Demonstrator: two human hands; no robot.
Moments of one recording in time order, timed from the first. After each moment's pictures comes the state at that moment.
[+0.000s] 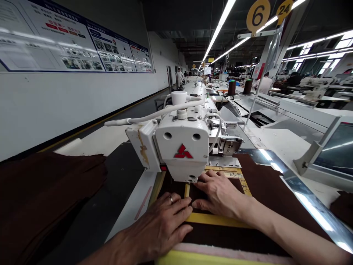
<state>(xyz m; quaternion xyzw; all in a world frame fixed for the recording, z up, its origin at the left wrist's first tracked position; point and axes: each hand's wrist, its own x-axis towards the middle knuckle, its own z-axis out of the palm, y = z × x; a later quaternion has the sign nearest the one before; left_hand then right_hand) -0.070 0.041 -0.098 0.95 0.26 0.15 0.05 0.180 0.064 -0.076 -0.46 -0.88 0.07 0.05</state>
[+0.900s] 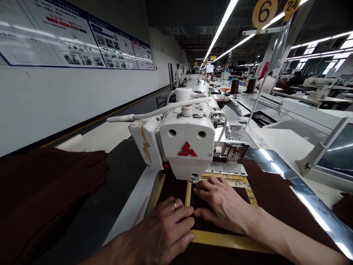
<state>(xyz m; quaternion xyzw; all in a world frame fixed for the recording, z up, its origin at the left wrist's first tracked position) -0.071 0.031 -0.104 0.96 0.22 0.18 0.07 0.179 0.043 -0.082 -0.42 -0.90 0.09 0.08</state>
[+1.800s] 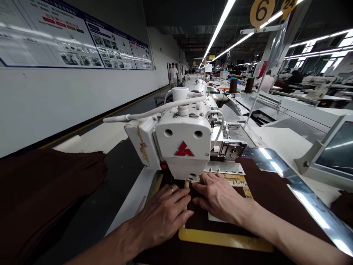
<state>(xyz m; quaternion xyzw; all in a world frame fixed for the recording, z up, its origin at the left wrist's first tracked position) -0.061 0.053 -0.103 0.94 0.27 0.21 0.00 0.169 0.057 -0.075 -0.46 -0.89 0.06 0.04</state>
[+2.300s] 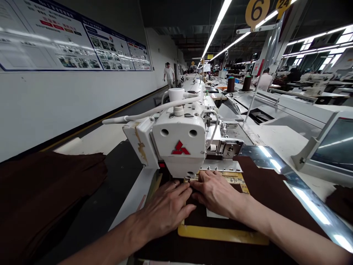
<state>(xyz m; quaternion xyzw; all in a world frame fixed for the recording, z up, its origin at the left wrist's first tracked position) -0.048 0.058 -0.096 0.94 0.30 0.14 0.02 0.171 0.056 -0.071 -0.46 -0.88 0.05 0.01</state>
